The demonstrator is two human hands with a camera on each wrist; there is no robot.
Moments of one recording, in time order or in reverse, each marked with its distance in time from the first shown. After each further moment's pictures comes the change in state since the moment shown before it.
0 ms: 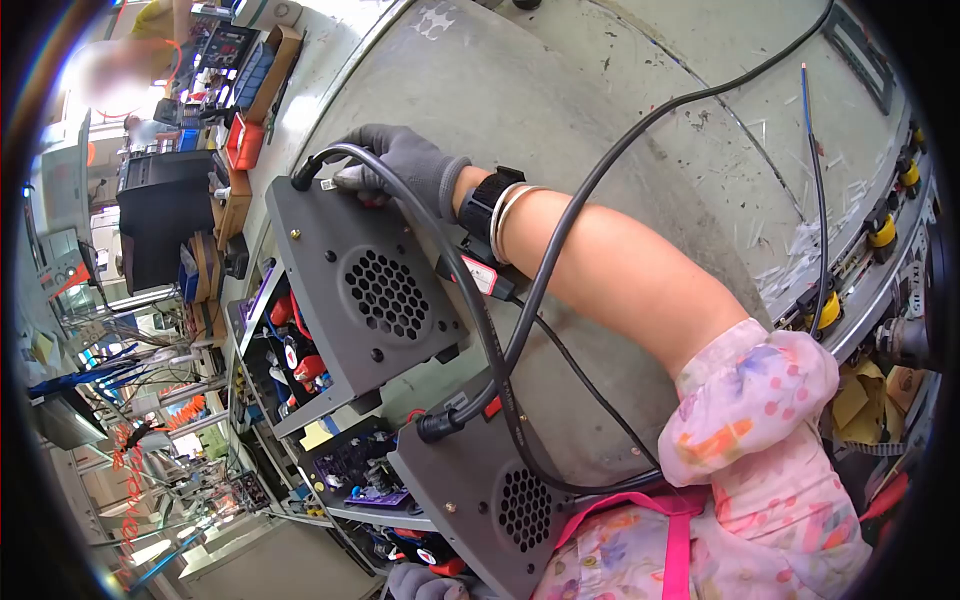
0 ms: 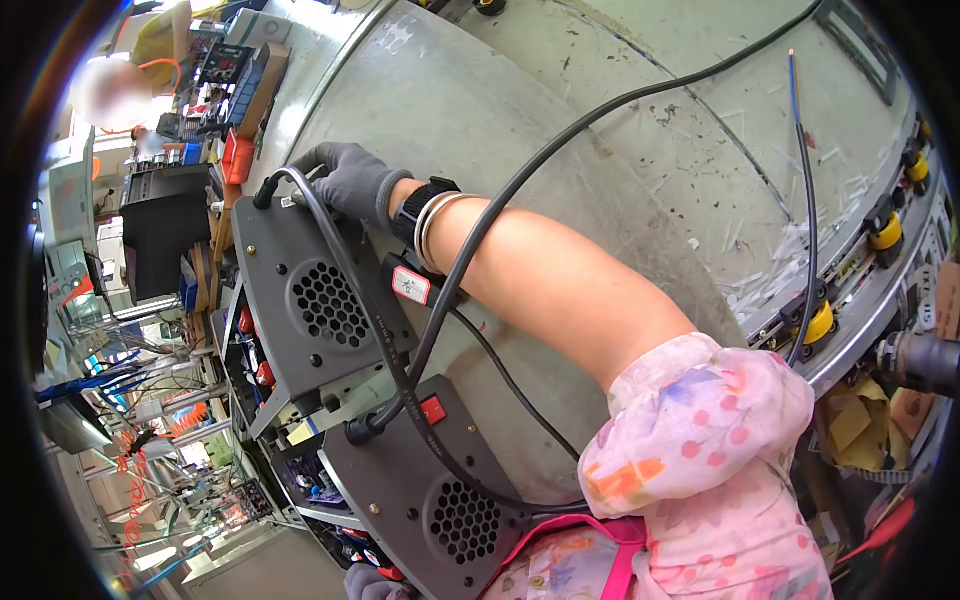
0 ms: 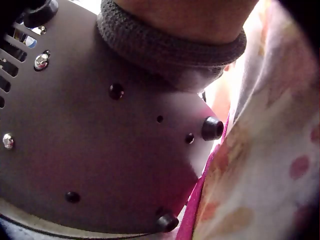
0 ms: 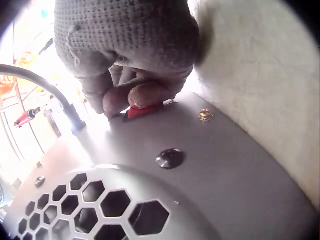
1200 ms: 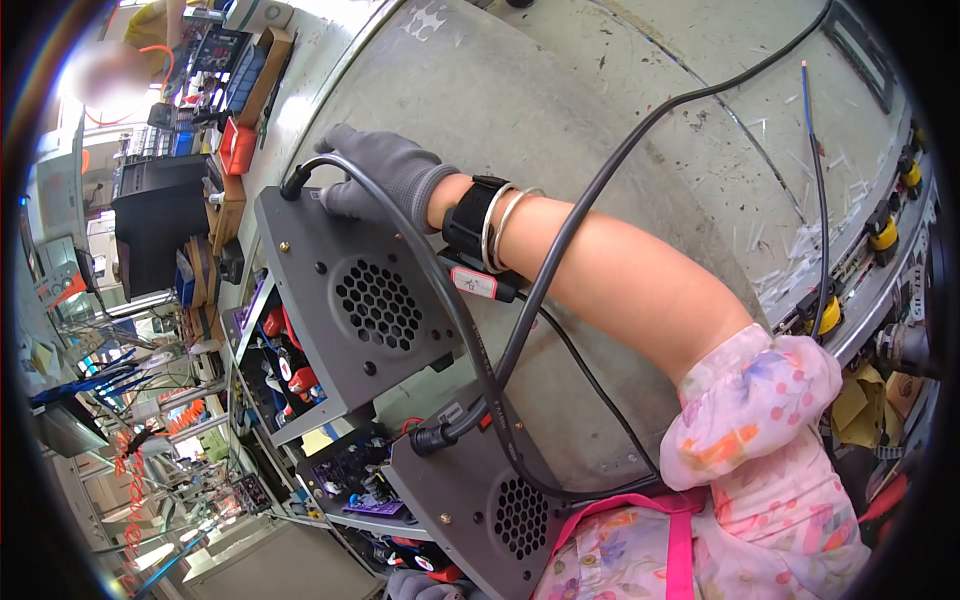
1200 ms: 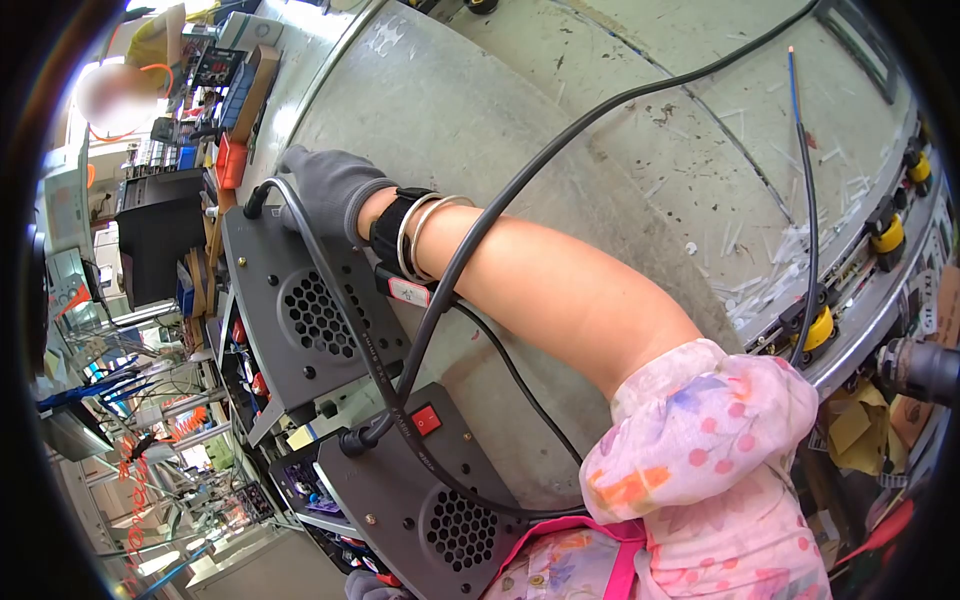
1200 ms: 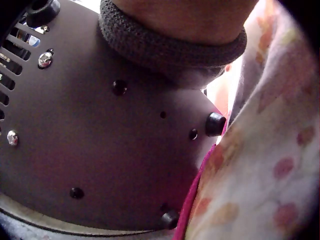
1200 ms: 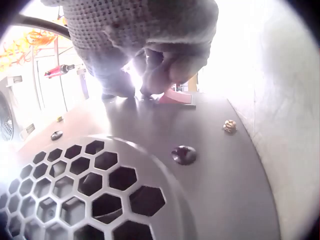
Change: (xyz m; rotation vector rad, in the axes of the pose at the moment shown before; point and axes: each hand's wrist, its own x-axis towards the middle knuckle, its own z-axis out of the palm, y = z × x) left_hand -0.001 -0.002 0.006 -0.012 0.064 0.043; right_hand -0.005 -0.021 0.016 -0.903 0.214 -0.149
